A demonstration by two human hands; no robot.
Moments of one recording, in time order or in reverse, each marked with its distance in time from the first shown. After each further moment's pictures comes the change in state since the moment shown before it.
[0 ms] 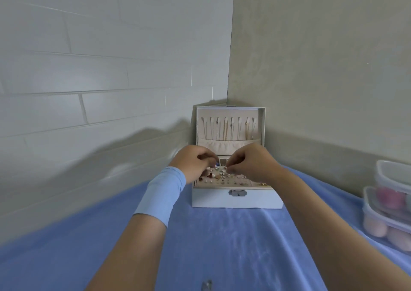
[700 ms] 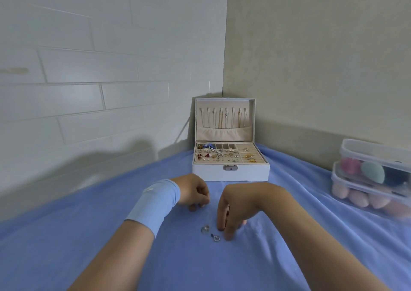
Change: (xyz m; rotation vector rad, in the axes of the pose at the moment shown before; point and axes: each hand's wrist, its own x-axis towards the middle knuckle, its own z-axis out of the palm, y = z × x) left_hand -0.097 -0.015 0.018 0.415 -0.516 -0.153; right_hand -0.126 -0.036 0.033 -0.387 -0.770 0.086
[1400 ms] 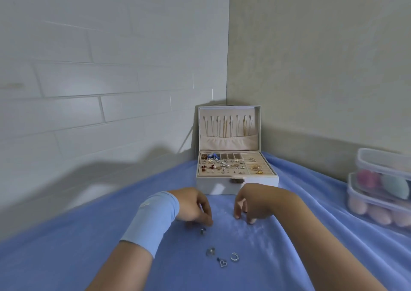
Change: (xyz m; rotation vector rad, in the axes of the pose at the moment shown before) left_hand 0.002 -0.003 -0.015 0.015 -0.061 -0.068; right_hand 0.034 0.043 -0.021 -0.028 0.242 0.104
